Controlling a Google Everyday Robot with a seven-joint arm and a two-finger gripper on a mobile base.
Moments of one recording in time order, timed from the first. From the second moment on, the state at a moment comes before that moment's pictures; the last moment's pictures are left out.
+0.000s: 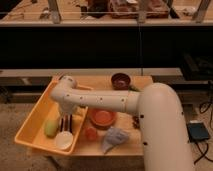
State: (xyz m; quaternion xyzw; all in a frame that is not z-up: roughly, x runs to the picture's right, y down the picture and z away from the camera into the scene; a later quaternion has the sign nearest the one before) arm -0.212 0.152 0.822 -0.14 -0.29 -0.74 0.59
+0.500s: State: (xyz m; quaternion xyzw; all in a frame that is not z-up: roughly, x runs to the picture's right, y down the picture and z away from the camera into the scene) arm -0.232 0.166 0.828 -0.15 -0.30 -0.74 0.58
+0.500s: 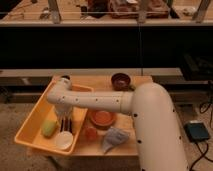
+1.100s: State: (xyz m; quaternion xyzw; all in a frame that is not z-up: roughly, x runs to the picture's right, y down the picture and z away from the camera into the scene) arm -0.237 0.175 0.830 -0.15 -0.31 -0.74 0.57
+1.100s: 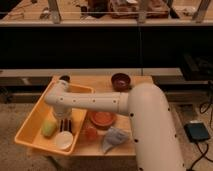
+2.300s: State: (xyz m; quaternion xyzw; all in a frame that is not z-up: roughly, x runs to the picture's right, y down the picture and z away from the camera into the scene) arm -0.240 0.202 0.835 -0.17 -0.31 -0.74 0.57
